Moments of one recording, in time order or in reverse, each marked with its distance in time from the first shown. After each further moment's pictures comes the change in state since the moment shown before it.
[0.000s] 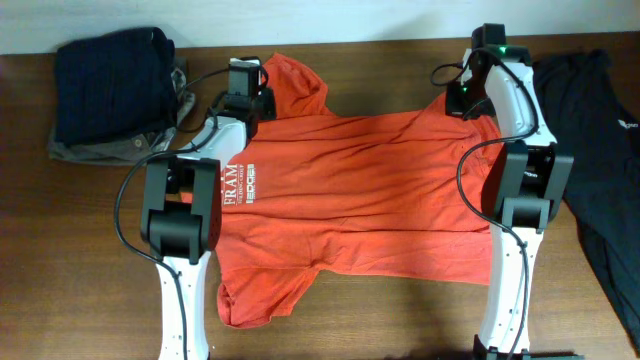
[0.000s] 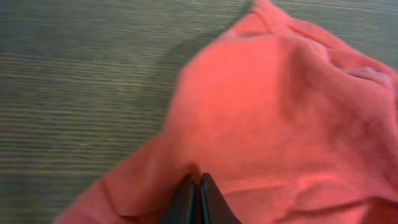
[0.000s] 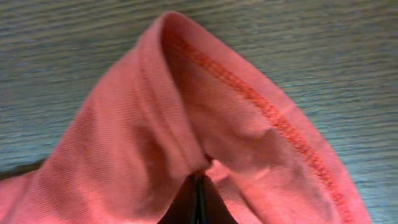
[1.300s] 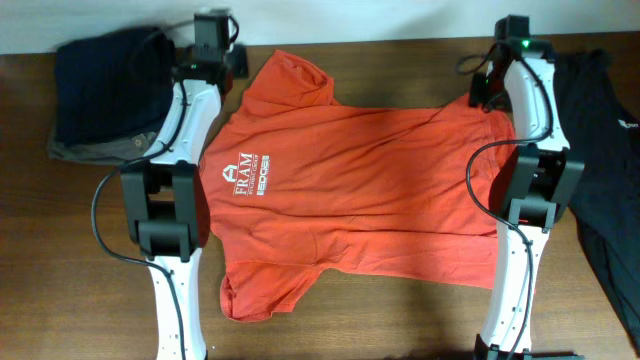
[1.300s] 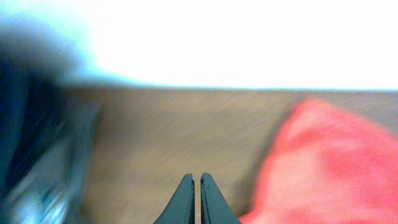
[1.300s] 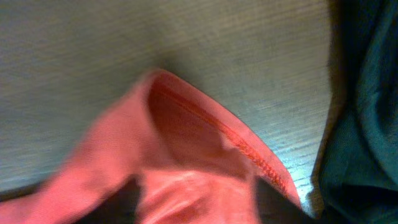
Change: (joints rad) left arm 0.061 0.004 0.399 -0.319 0.000 0.113; right arm -0.065 0.040 0.174 -0.066 0.098 0.019
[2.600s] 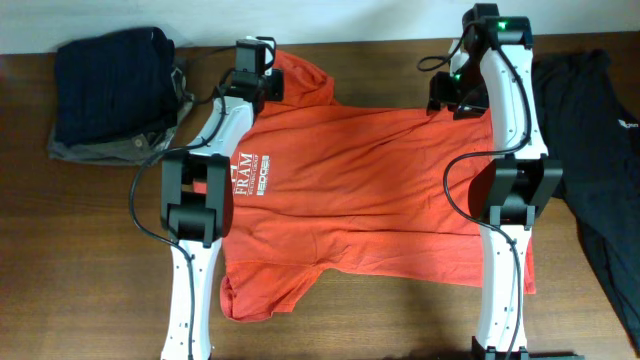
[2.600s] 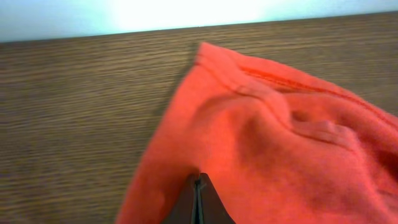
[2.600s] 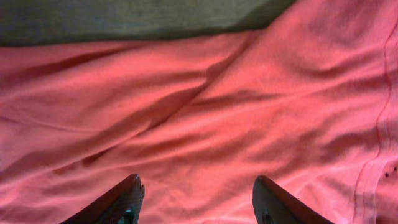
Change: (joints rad) left arm -0.066 0.222 0.032 0.131 0.089 0.008; right arm 0.127 0.000 0.215 -0.437 -0.266 0.003
